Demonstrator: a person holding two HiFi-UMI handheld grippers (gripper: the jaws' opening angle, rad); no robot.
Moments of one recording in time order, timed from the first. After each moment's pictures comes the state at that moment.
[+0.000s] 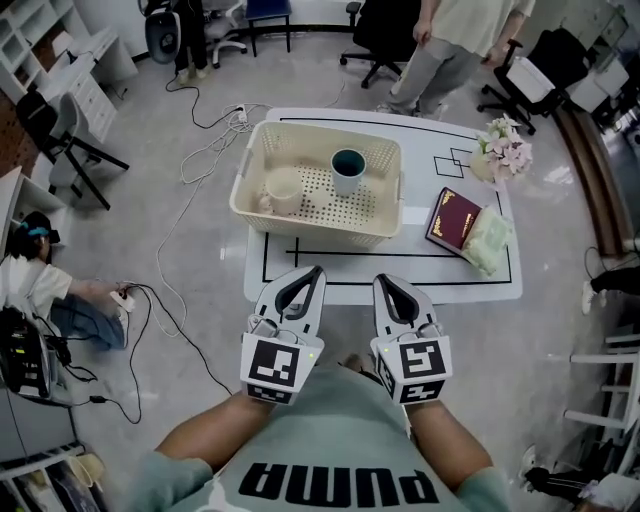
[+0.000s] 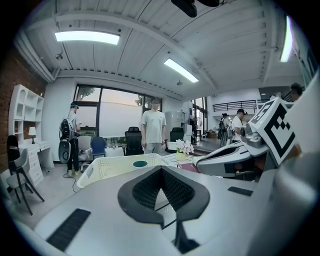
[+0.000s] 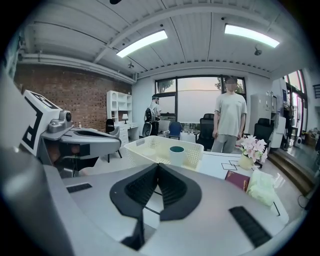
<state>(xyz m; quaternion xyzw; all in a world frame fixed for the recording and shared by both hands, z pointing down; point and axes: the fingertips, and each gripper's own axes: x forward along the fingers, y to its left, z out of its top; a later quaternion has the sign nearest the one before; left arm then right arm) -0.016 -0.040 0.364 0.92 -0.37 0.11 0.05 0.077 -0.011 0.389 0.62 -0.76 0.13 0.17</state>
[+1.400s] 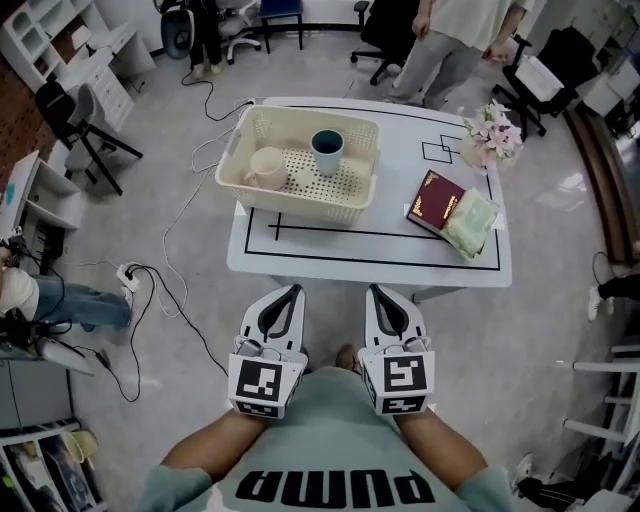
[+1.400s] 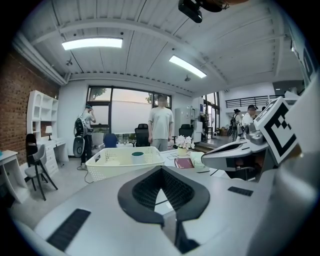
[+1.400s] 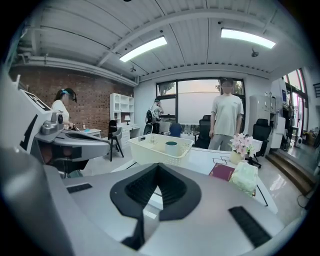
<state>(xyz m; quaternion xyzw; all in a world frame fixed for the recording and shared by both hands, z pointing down) 0.007 0.059 0.376 0.89 -0.44 0.12 0.06 0.124 0.077 0.395 0.61 -0.77 0.11 0.16</state>
